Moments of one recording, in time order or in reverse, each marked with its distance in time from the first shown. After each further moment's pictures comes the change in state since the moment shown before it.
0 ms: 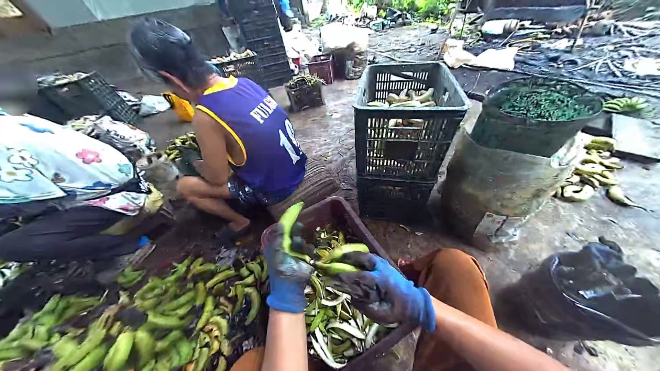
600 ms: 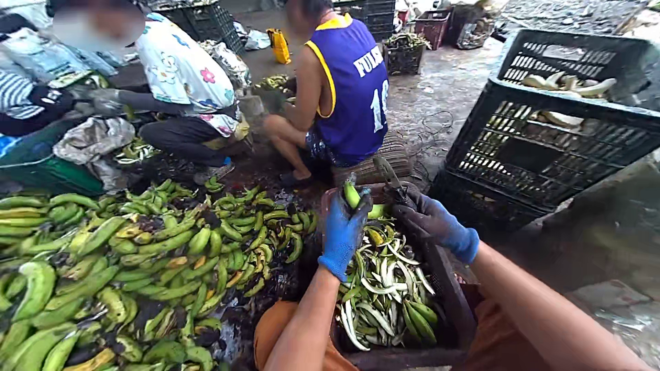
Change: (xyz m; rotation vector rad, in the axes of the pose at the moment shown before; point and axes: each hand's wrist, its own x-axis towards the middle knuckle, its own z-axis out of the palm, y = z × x) left_hand 0.012 0.008 -0.032 0.896 0.147 0.233; right_hand 0.144 0.059 -0.008 0.294 -0.239 0.481
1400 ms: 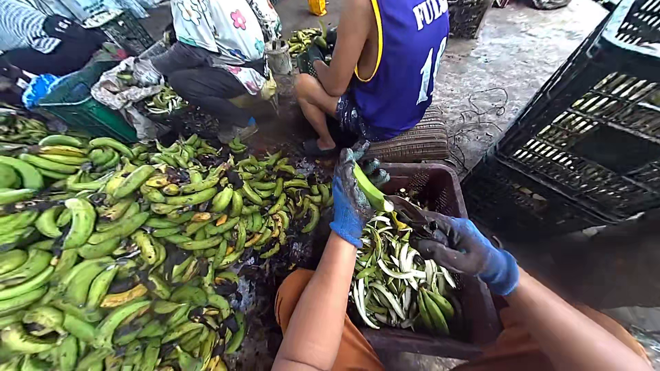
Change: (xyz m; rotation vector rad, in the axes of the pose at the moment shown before) left_hand 0.006 -0.013 -0.029 -0.471 0.068 -0.009; right_hand -0.022 0.020 0.036 -0.070 -0.225 -0.425
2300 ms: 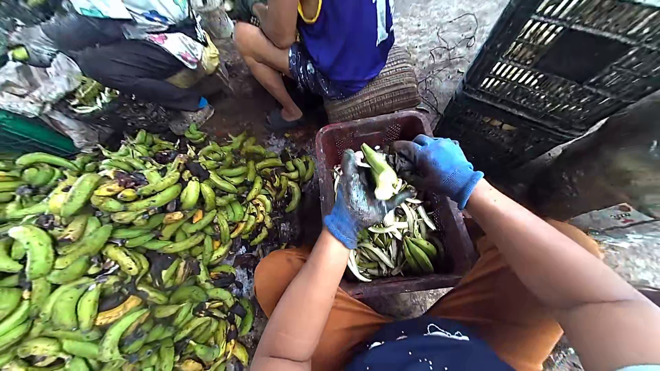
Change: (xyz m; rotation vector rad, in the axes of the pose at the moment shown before) left_hand -0.054 -0.028 0.034 -0.238 -0.298 -0.530; right_hand 0.008 0.025 -0.032 -0.799 -0.085 0.383
